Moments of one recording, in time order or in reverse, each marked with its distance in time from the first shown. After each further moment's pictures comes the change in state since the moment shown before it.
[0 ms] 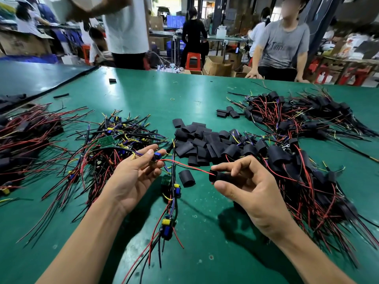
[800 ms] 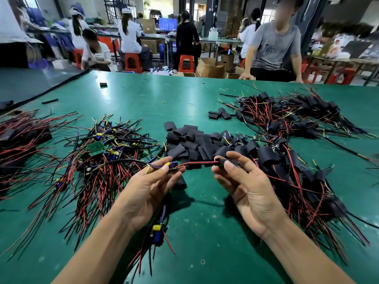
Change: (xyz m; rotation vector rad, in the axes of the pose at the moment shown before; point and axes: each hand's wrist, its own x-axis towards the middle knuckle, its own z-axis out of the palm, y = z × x) left_hand -0.016 -0.026 0.031 -0.168 -0.091 -0.127; right_hand 0.013 0.000 -0.004 0.600 0.288 0.280
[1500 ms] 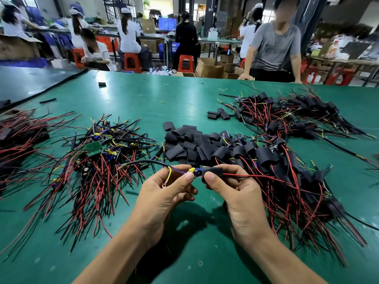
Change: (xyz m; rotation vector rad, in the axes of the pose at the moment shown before) left_hand -0.027 -0.027 0.026 0.267 -0.106 0.202; right_hand -0.012 0.026 0.010 -0.360 0.043 -0.163
